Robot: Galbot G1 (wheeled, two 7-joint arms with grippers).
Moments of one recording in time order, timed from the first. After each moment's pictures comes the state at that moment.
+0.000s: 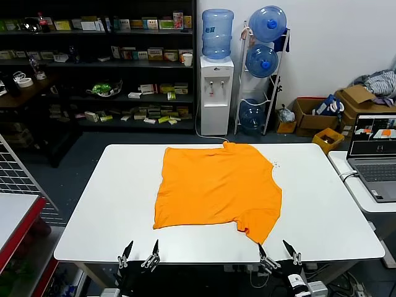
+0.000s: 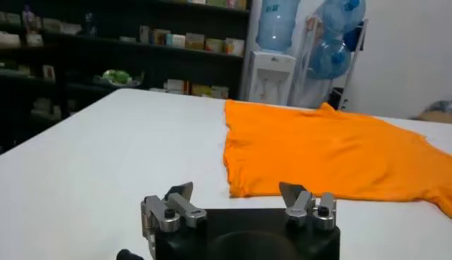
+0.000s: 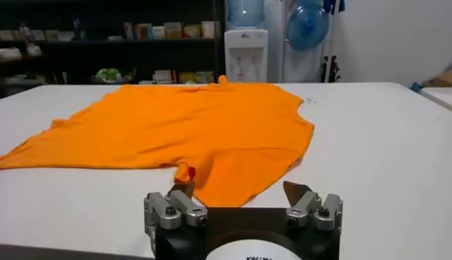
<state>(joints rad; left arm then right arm) 1.71 -1.38 -0.39 -2.02 -0.24 0.10 -0.15 -1.70 1.29 0.54 1.99 0.26 -0.17 -0.03</state>
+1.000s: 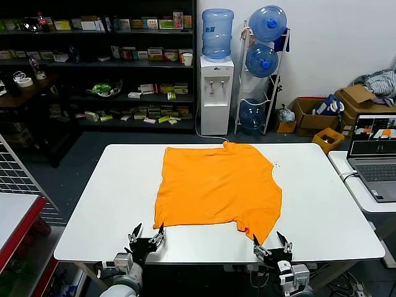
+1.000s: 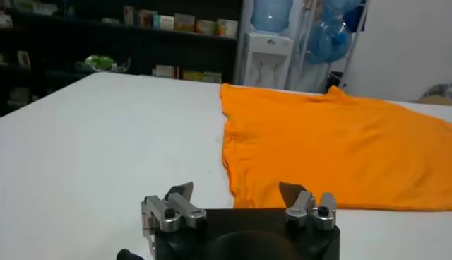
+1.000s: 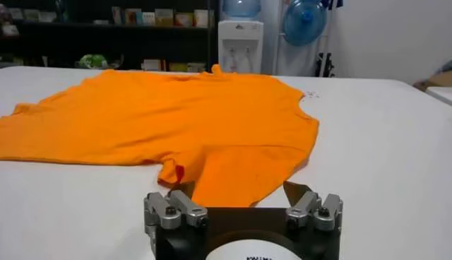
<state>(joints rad) 1.40 -1.31 -0.31 -1.78 -0.34 0.17 -0.18 -1.53 1.31 0.46 1.85 0.21 -0.21 0.03</state>
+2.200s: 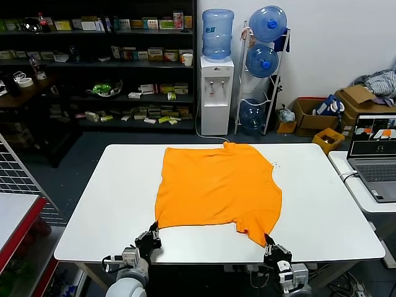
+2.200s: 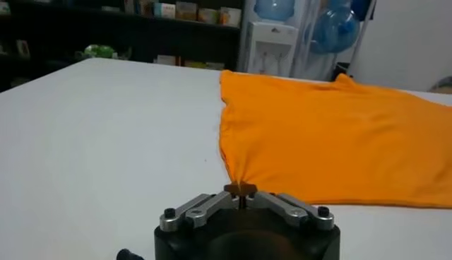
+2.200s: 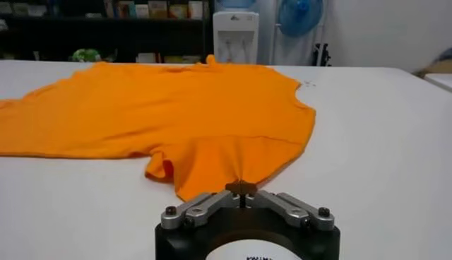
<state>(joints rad) 1.35 -1.32 -0.27 -1.71 -0.36 0.20 -0.21 -1.57 1.27 0.47 1.88 0.26 -0.22 0.06</state>
